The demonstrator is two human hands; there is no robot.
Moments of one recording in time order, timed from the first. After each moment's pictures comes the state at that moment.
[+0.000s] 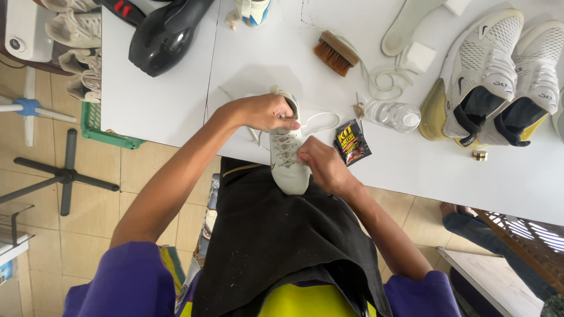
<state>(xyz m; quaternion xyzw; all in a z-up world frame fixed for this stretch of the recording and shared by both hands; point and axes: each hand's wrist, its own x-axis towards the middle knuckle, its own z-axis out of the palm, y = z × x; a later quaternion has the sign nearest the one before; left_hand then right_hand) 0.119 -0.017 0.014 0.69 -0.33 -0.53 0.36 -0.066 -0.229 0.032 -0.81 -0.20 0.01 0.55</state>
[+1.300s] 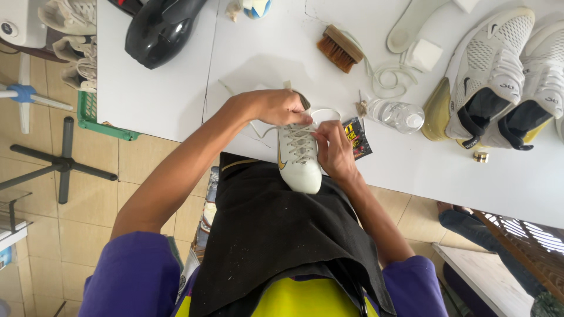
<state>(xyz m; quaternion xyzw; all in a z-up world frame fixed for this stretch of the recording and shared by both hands) 0.124 -0.044 0.002 0.70 -0.35 -0.54 0.32 -0.058 -0.248 -0.019 -0.88 -0.13 -0.13 0.44</state>
